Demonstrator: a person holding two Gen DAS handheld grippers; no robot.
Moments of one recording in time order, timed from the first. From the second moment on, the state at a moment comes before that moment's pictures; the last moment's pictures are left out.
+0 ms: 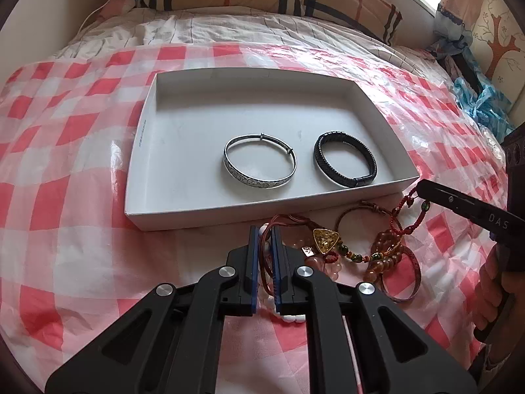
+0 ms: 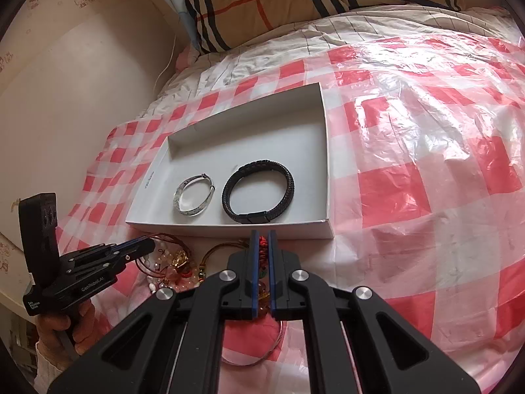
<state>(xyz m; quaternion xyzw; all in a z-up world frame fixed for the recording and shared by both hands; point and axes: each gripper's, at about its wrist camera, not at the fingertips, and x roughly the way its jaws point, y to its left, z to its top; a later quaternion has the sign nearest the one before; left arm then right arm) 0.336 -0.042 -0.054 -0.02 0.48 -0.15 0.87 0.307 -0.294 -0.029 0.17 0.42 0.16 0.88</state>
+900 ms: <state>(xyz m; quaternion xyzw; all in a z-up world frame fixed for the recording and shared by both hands) 0.335 -0.044 -0.062 0.03 0.50 -0.15 0.85 0.317 -0.283 -0.060 0.11 0.48 0.14 0.86</state>
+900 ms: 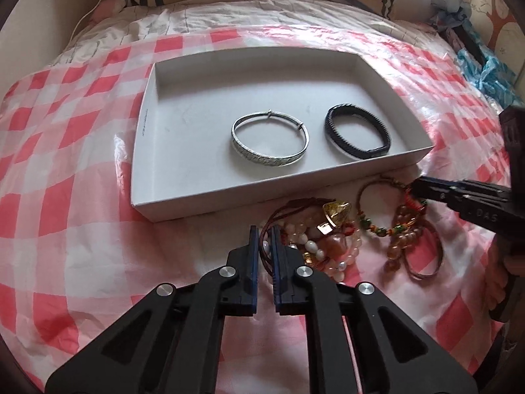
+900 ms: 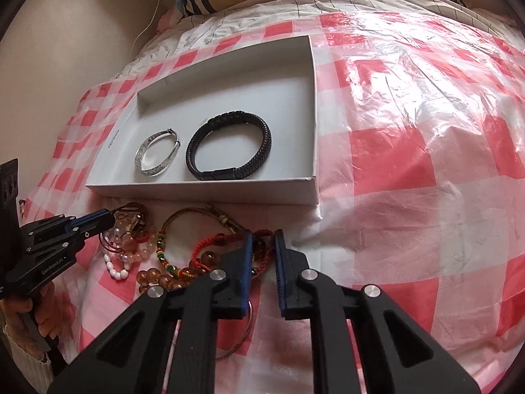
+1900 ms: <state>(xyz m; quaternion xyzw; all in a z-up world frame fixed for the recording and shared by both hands) 0.355 -0.059 -0.076 0.07 0.49 -0.13 0.86 0.319 -0.293 -0.058 0.15 0.47 0.13 0.86</state>
